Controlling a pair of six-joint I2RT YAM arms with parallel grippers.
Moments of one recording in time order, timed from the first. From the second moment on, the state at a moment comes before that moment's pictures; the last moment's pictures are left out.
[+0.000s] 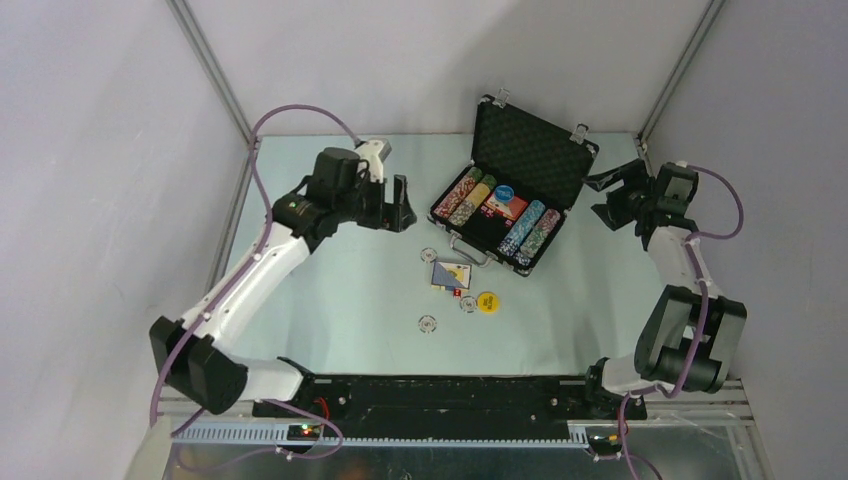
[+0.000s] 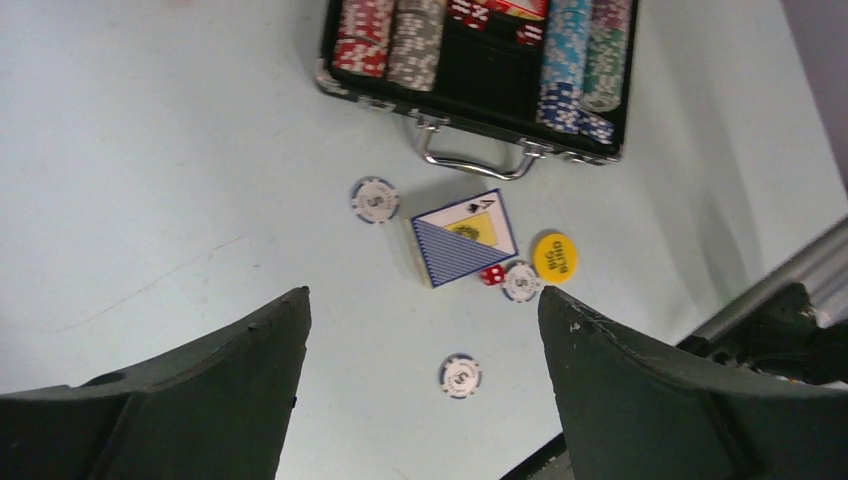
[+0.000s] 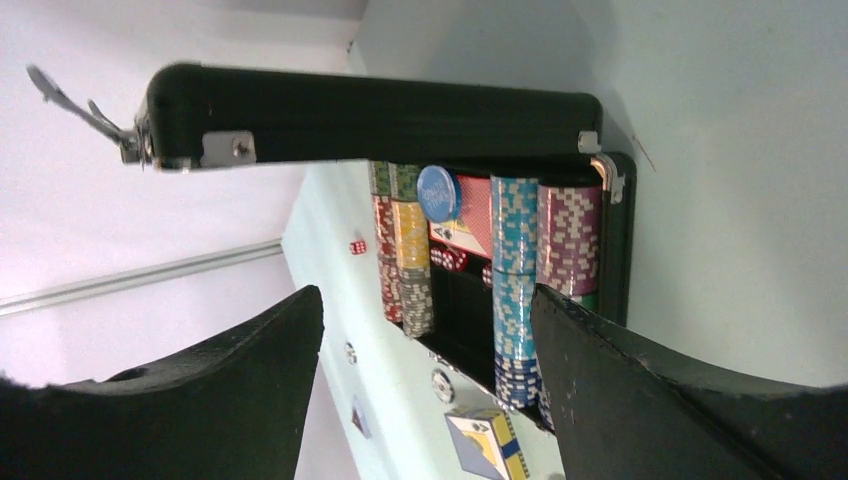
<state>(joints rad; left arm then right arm) -0.48 1.34 1.31 -0.62 0.21 -0.26 -0.30 1.44 0.99 -0.10 -0.50 0.95</state>
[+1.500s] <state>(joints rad) -0.46 0.78 0.91 -0.61 -0.03 -0.18 0.73 1.50 0.98 -0.52 0.40 1.06</state>
